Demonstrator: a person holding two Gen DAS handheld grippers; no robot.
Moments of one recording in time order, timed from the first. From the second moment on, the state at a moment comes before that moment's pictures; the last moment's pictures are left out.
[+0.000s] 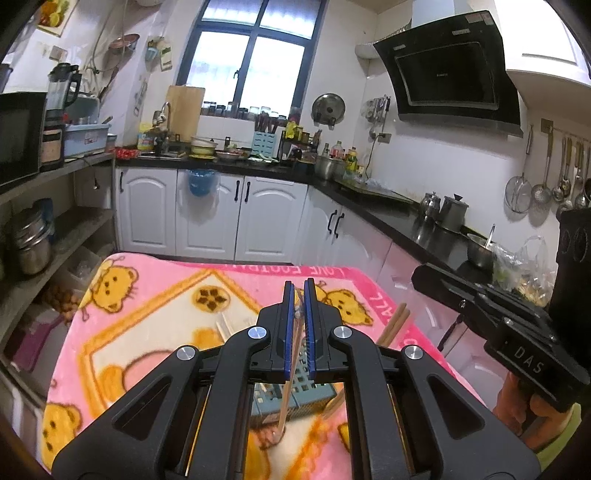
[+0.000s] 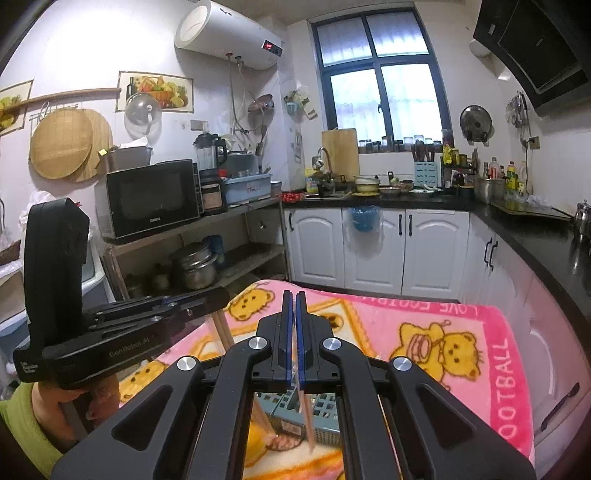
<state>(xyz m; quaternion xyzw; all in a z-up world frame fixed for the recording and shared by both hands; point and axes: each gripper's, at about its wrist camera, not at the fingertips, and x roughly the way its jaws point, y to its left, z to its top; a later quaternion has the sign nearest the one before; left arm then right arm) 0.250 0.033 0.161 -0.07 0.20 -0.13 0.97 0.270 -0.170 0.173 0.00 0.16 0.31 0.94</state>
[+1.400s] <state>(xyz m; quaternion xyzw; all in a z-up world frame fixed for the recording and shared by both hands) 0.203 0.054 0.051 -0.08 0.29 -0.05 0.95 0.233 -0.199 0.041 0.00 0.30 0.25 0.92</state>
